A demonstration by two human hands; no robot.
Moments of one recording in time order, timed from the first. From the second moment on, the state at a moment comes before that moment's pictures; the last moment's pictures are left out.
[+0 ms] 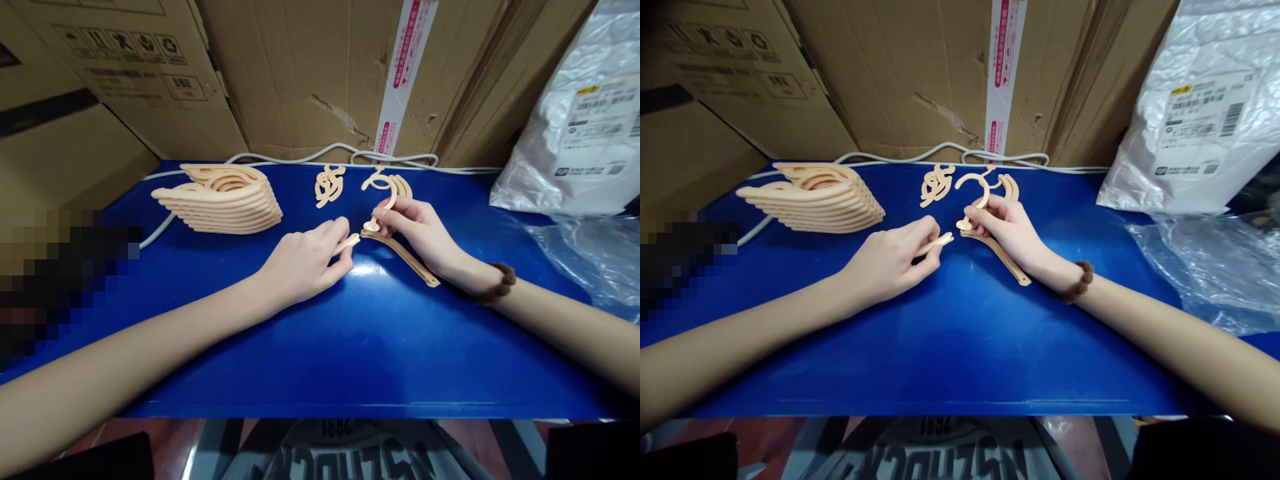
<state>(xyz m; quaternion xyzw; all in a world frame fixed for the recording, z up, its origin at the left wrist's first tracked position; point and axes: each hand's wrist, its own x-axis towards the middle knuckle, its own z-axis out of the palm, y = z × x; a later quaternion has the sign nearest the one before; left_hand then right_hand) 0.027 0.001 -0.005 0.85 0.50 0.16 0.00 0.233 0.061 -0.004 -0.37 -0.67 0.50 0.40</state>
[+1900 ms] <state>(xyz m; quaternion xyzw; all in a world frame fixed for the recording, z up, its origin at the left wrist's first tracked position) 0.017 0.013 -0.022 0.88 0.36 0.30 -0.01 0.236 0.061 -0.006 -0.34 -0.62 0.58 0.40</state>
